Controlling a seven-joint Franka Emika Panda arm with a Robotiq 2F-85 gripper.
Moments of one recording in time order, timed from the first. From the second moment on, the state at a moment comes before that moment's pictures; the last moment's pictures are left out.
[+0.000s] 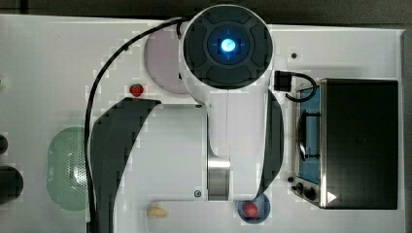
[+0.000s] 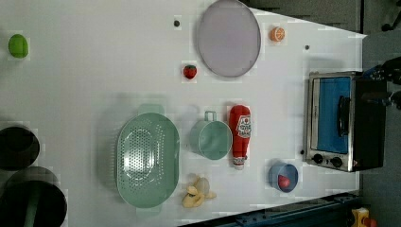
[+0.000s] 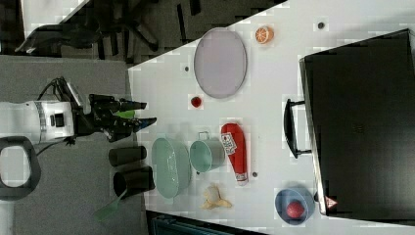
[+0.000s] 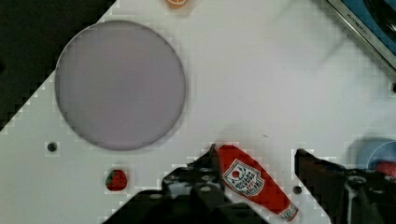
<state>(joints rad) 0.01 -0.03 -0.01 -1.80 -0.02 0.20 0.06</state>
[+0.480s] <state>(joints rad) -0.02 -0.44 -0.05 -2.04 0.01 0.07 0.08</state>
